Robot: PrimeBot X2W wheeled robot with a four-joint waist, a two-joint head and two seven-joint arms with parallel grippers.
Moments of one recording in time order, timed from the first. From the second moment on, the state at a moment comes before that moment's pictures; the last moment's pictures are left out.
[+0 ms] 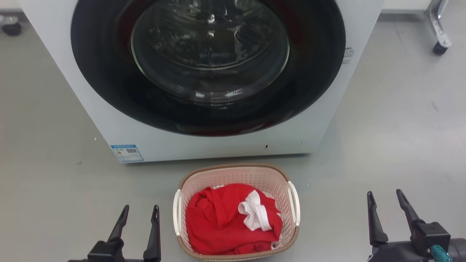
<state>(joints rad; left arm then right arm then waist) -0.08 0.16 -0.27 0.23 -0.34 0.12 -0.25 -0.12 -0.21 0.21 0.26 0.21 -0.12 -0.25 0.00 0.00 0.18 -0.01</state>
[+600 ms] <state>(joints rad) -0.22 0.15 -0.27 0.23 -0.34 0.11 -0.25 -0.22 -0.19 0.21 0.26 0.20 -0.12 -0.25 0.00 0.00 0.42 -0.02</state>
